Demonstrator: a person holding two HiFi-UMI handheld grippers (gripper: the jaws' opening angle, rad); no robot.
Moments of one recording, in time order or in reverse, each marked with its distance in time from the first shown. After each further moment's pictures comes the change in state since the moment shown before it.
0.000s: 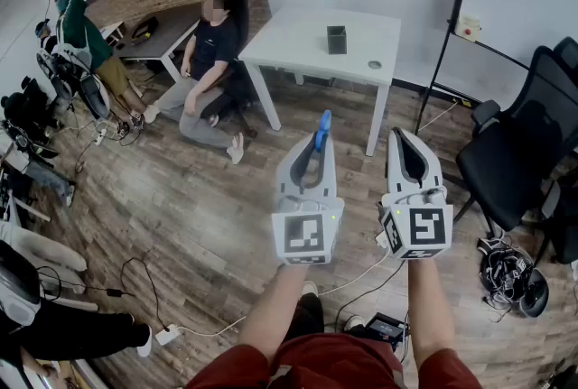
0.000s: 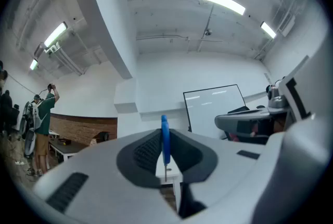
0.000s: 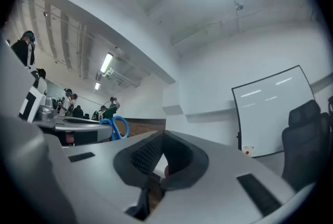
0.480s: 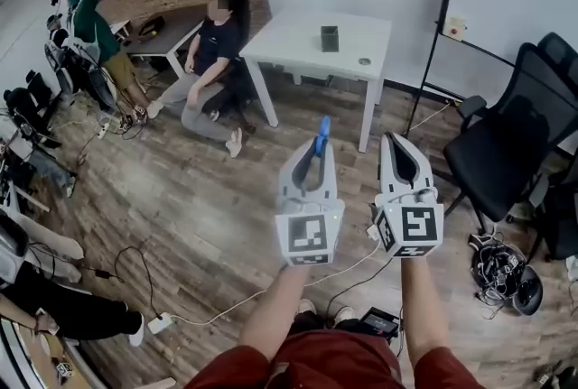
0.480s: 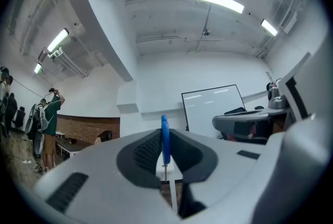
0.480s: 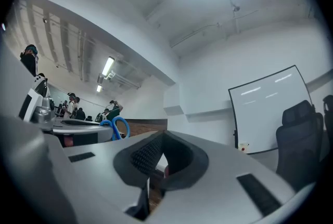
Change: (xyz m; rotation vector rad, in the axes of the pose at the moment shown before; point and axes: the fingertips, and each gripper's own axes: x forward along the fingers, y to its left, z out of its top) left arm -0.086 -0.070 0.021 0.047 0.015 0.018; right arm -0.104 0.000 0.023 0.031 0.016 0.014
